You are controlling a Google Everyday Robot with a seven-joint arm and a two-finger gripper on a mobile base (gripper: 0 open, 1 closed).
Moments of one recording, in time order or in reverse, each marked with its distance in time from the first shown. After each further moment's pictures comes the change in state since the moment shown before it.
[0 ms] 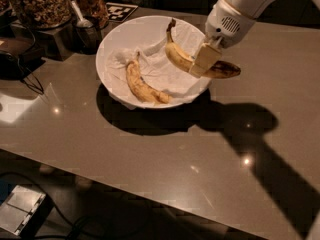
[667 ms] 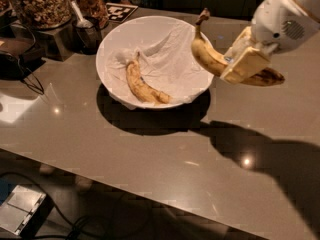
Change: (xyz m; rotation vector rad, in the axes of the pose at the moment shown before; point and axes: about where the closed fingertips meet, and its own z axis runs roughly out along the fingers) arm 0.048 0.058 -0.059 0.073 -0.092 -0.116
